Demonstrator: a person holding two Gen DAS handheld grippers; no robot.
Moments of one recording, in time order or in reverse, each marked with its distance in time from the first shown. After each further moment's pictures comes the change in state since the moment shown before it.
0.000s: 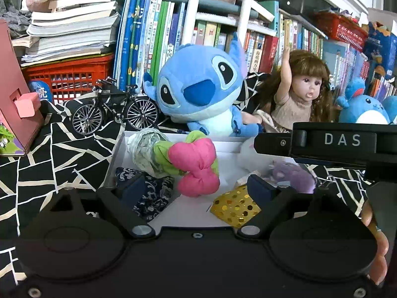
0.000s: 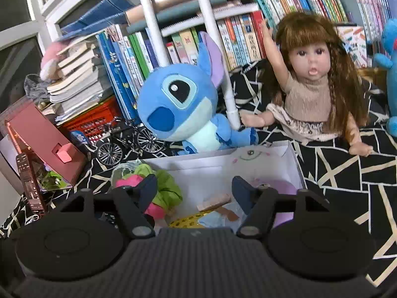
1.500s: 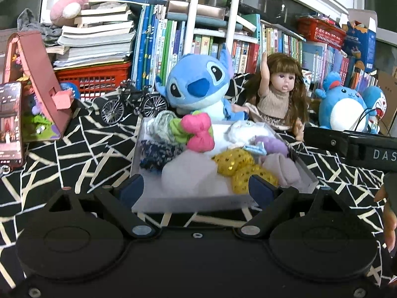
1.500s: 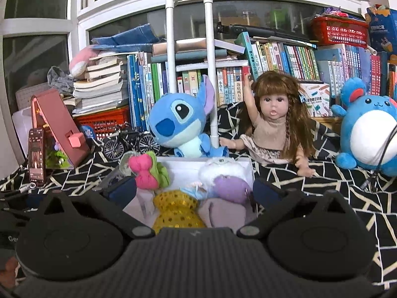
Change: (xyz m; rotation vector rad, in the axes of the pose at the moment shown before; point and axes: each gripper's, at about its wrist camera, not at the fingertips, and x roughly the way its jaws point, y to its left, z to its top) left arm -0.118 0.008 -0.049 0.037 -0.041 -0.010; right arm -0.119 0.008 -0.060 -0.193 -0.185 -0.088
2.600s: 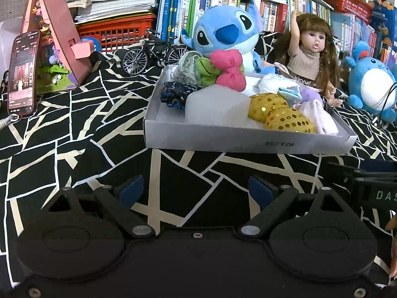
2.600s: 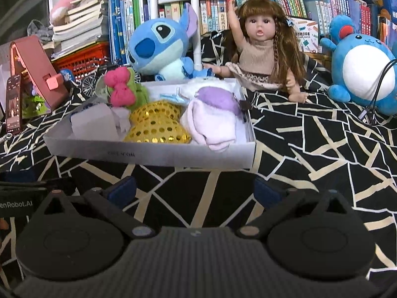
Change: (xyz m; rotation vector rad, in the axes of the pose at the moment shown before) left arm 0.034 0.007 -0.068 -0.045 0.112 0.126; right arm 0.028 -0.004 -0.085 0.022 0.203 -0.080
